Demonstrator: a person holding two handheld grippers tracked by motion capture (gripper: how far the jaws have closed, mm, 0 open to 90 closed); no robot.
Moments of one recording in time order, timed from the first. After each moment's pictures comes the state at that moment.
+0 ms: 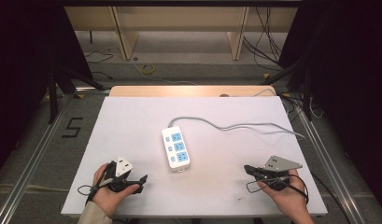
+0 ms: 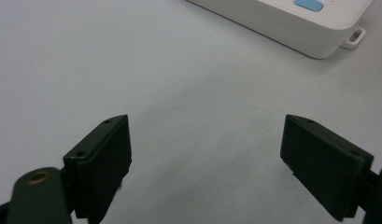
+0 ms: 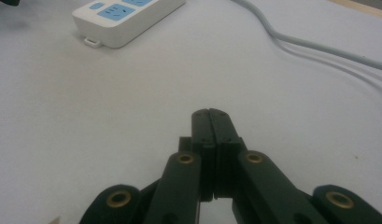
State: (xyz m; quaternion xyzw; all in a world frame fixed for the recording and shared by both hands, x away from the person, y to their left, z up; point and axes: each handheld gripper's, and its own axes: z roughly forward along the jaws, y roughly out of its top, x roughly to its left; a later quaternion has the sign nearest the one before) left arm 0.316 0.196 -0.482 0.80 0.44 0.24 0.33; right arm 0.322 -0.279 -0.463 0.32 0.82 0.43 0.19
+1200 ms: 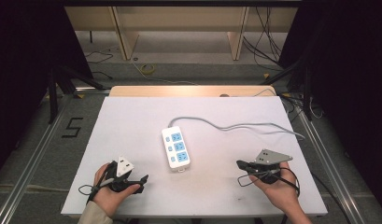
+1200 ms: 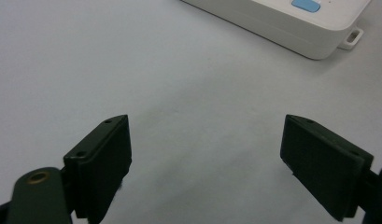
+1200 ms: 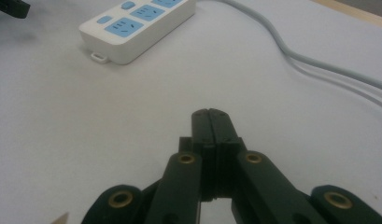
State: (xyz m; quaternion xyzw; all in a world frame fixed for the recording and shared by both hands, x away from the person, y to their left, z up) left arm 0.316 0.194 -0.482 0.80 0.43 0.24 0.33; right arm 0.337 -0.256 -0.452 0.31 0.83 0.42 0.18
